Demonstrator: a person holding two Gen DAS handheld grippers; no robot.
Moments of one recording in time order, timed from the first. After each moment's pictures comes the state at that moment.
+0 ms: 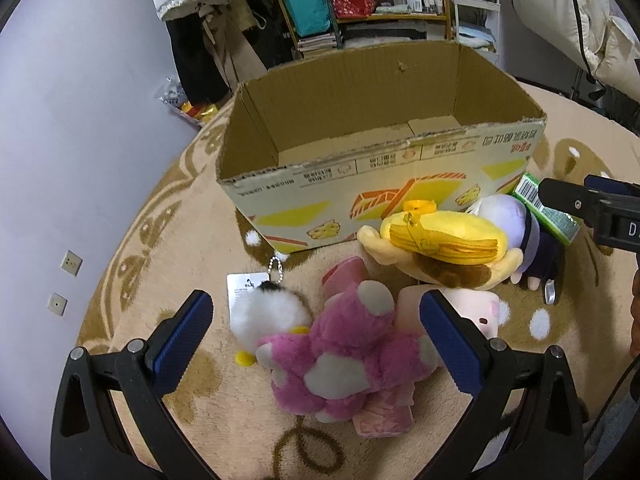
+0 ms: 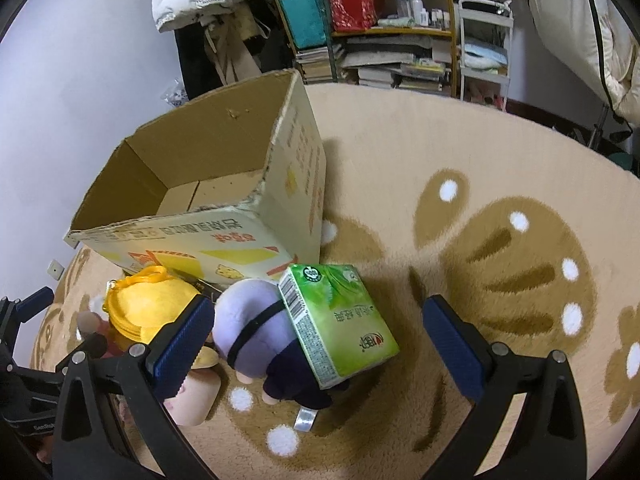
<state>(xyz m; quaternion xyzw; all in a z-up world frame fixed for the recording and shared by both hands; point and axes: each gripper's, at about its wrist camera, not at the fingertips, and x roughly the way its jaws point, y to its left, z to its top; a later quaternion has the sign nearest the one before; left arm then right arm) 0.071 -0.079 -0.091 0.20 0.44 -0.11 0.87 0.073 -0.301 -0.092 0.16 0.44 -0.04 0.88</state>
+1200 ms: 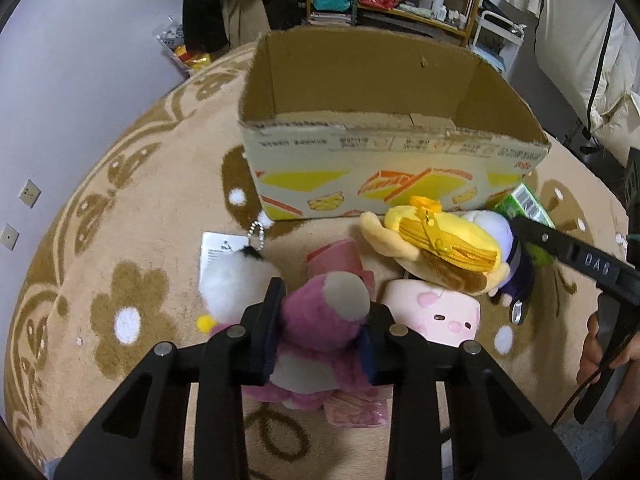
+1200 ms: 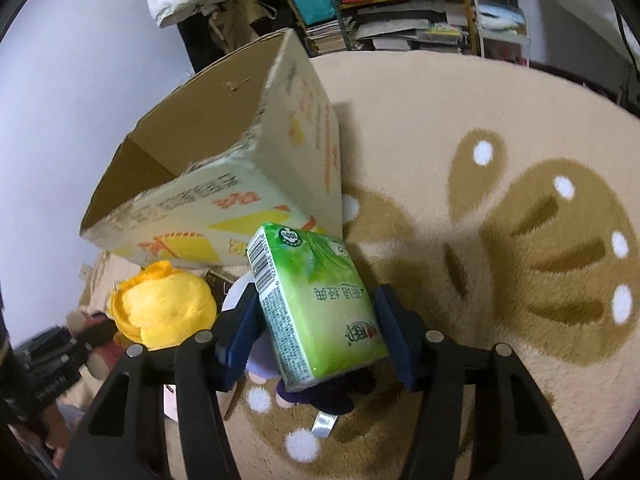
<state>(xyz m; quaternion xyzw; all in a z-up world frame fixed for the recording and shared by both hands) 0.085 -0.042 -0.095 0.07 0.50 -0.13 0.85 0.082 -0.307 -0.116 0.20 0.46 0.01 0.86</state>
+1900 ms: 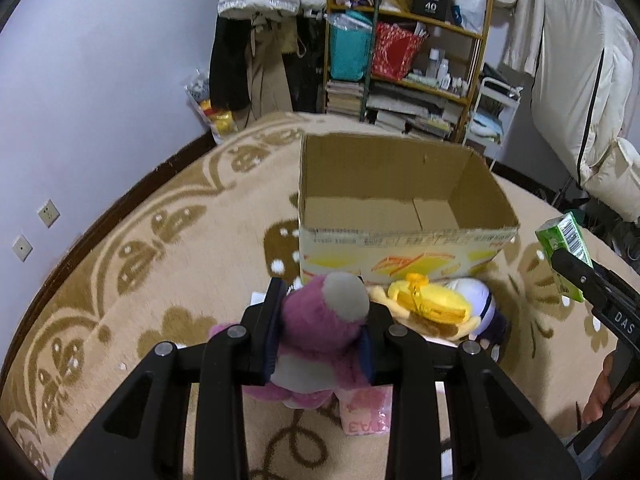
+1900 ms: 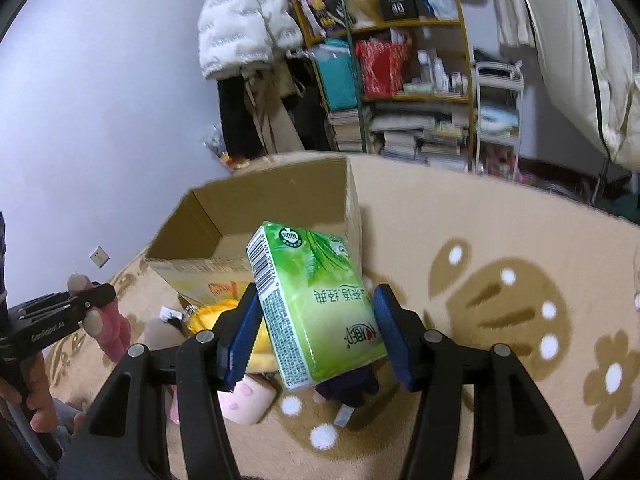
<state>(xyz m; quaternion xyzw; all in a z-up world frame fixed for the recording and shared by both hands) 0.071 -0.009 -0.024 0.04 0.40 -0.12 0.91 0.026 -0.273 -0.015 0.13 0.32 -0.01 0.94</state>
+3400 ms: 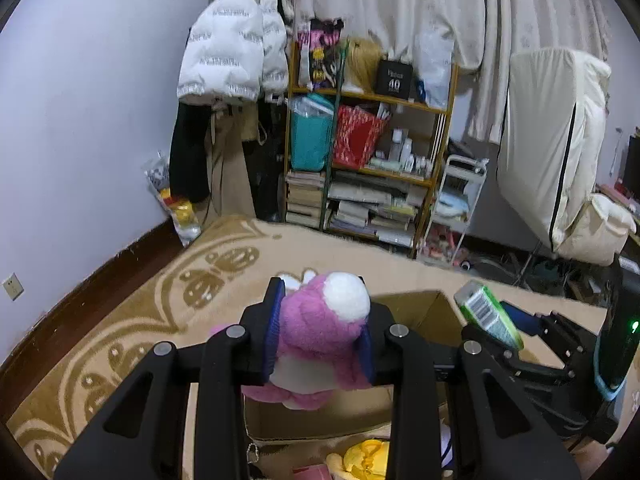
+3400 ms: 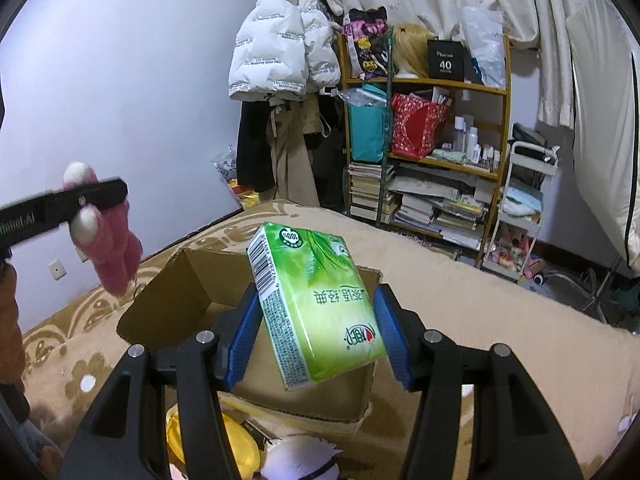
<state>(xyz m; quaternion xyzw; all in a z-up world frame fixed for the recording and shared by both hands) 0.164 -0.058 0.035 0.01 0.28 -0.19 0.94 0.130 -0.265 0.008 0.05 0.28 0.01 0.96</state>
